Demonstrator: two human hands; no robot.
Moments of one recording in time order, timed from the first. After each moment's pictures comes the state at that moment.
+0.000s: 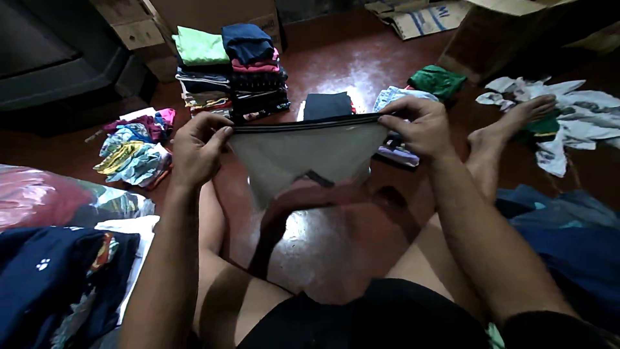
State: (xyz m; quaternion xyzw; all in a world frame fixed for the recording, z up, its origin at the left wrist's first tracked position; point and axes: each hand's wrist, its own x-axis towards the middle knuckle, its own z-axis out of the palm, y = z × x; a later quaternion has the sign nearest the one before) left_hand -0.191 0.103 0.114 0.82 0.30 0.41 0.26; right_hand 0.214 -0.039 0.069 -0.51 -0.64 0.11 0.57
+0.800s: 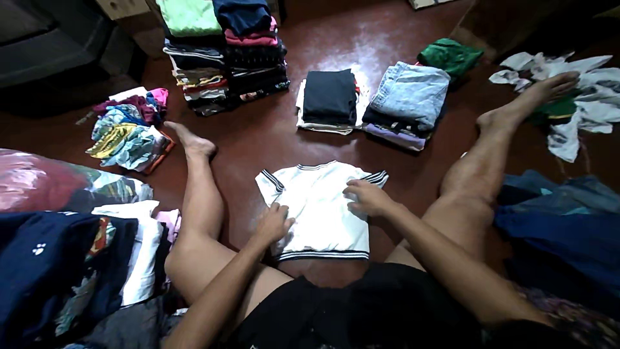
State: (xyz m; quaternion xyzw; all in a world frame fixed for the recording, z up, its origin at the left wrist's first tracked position) left_hand -0.178 0.004 -0.143 0.83 0.47 -0.14 0.28; right_hand 0.168 -0.088 -0.161 -0.67 -0.68 0.29 0.05
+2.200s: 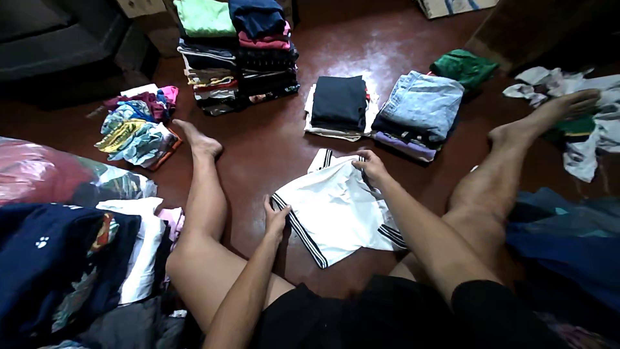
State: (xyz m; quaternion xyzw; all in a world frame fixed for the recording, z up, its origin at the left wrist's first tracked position) left_hand -0.154 0.010 -0.190 0.38 0.59 0.36 0.62; right_hand 0.202 0.016 -0.174 -0.69 -0.32 0.41 0.49
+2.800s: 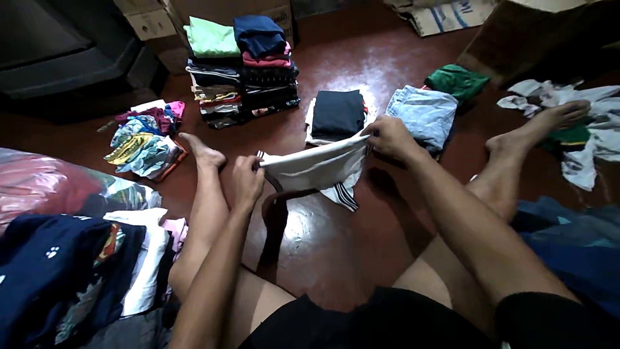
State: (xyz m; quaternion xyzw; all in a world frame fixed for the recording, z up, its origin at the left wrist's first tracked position) left_hand -0.163 0.098 -0.016 0.76 0.56 0.28 0.17; right_hand 0.226 0.036 0.005 -0.69 -0.68 0.08 0.23
